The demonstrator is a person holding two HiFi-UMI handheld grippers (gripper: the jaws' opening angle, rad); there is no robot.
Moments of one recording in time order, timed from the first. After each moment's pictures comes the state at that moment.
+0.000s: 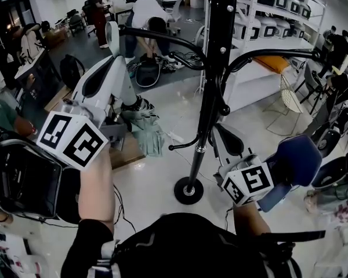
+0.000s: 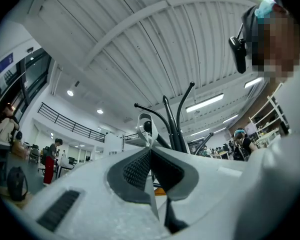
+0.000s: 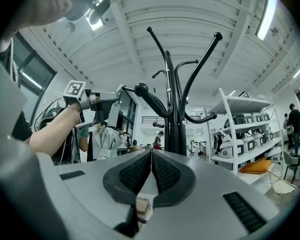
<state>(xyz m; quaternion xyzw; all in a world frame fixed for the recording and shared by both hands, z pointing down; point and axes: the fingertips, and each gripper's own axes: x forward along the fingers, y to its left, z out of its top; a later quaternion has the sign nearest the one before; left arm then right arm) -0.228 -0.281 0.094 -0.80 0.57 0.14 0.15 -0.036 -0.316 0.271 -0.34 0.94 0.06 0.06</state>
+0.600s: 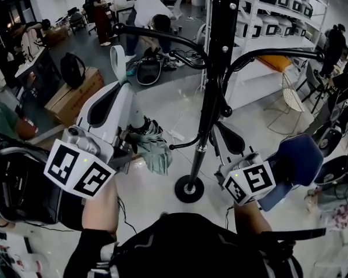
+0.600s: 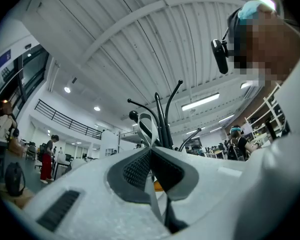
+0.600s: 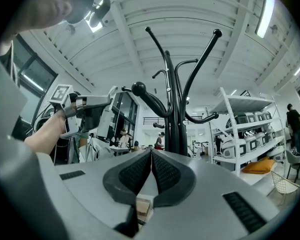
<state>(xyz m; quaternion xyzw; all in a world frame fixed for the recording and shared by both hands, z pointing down) -0.206 -0.253 0.130 -0.81 0.55 0.13 0.14 -0.040 -0.320 0.269 -0.33 0.94 0.06 0.06</state>
